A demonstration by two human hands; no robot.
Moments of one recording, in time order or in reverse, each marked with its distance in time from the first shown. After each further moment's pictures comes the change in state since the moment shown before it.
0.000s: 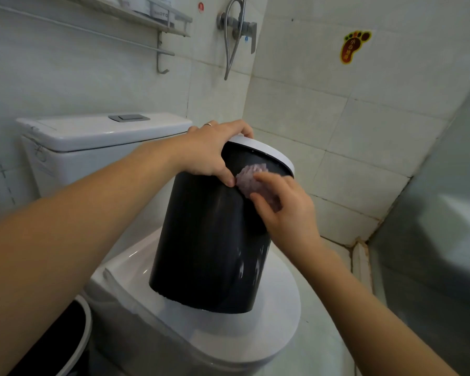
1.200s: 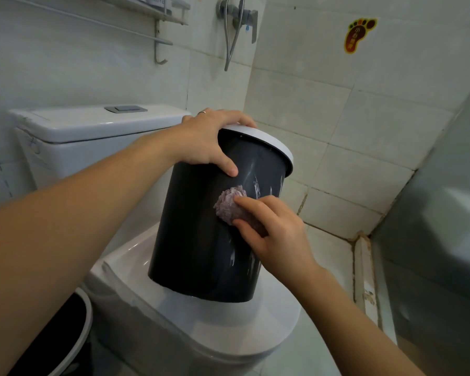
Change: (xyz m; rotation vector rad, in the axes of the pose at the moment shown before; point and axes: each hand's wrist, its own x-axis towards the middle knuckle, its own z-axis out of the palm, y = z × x) left_hand 0.004 -0.007 0.005 -0.062 0.084 0.035; right_hand -0.038 0.003 0.011 -0.033 0.006 -0.270
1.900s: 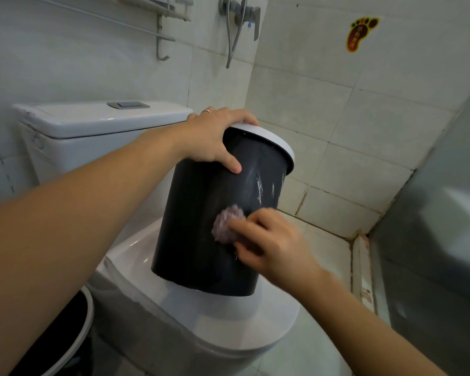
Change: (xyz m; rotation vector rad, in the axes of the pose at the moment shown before) left_hand 0.007 -0.003 0.004 0.078 -0.028 0.036; right_hand -0.012 -0.001 -0.005 -0.064 -0.187 -0.190
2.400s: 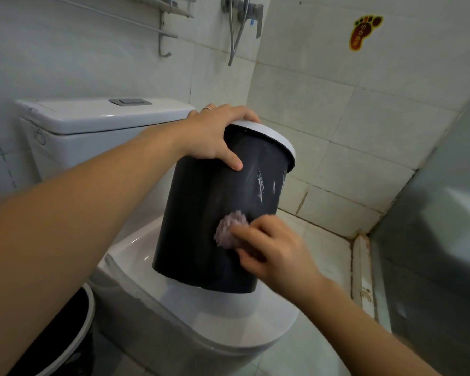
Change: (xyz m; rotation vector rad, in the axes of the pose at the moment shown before) left_hand -0.001 -0.004 -0.001 -0.014 0.002 -0.008; right_hand -0.010 -0.006 0.001 0.025 -0.026 0.032
